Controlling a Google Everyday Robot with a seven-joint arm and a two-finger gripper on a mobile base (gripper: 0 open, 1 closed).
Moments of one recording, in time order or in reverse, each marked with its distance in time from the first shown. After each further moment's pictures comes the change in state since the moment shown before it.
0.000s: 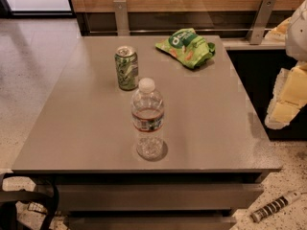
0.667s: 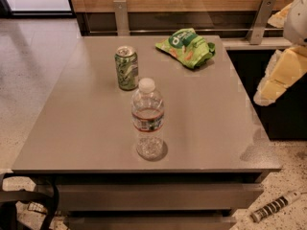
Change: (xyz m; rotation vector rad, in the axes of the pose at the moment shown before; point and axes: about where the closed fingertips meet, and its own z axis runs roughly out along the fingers) arm -0.003 -0.045 0.006 0.084 -0.077 0.080
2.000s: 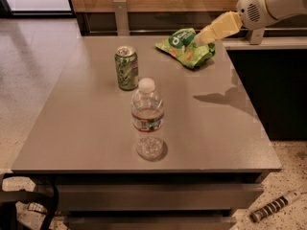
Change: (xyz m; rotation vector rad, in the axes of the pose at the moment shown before) arm -0.084 -0.137 0.077 0.152 -0.457 0.452
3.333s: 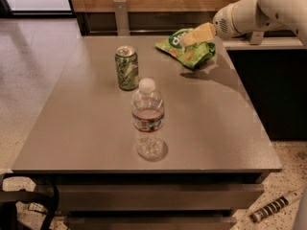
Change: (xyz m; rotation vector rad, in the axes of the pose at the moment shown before) arm 0.014 -0.044 0.121 -0.040 -0.050 0.134
